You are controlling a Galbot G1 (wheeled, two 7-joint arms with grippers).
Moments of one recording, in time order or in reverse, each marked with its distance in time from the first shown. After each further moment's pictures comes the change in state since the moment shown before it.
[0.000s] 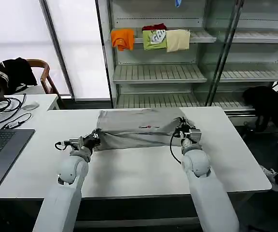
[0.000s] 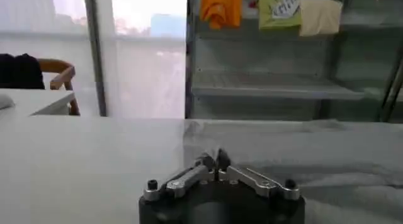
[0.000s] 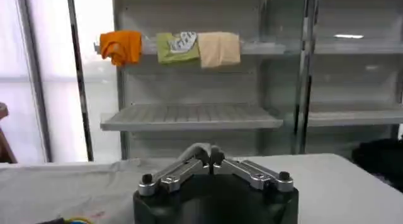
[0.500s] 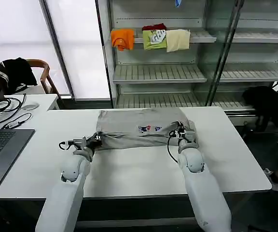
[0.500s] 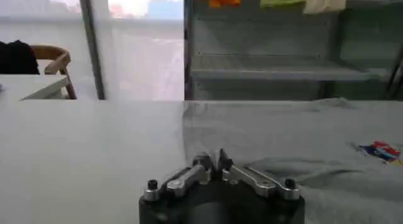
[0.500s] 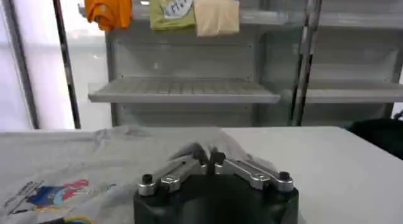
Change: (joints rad) left arm -0.022 -0.002 0.021 0.059 0.029 0.004 0.008; right arm 0.026 0.013 0.014 -0.090 -0.002 -0.021 0.023
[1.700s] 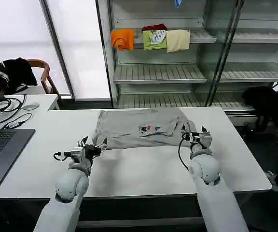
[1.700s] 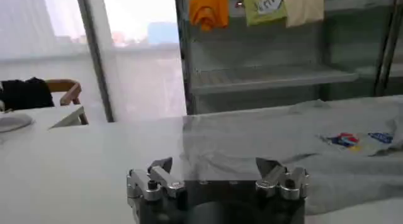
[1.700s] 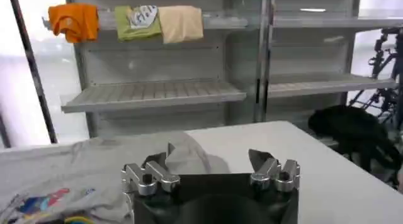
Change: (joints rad) left arm 0.194 0.037 0.012 -0.284 0.063 0.012 -0.053; right arm -0.179 -0.110 0.024 0.342 0.139 -0.142 0.149
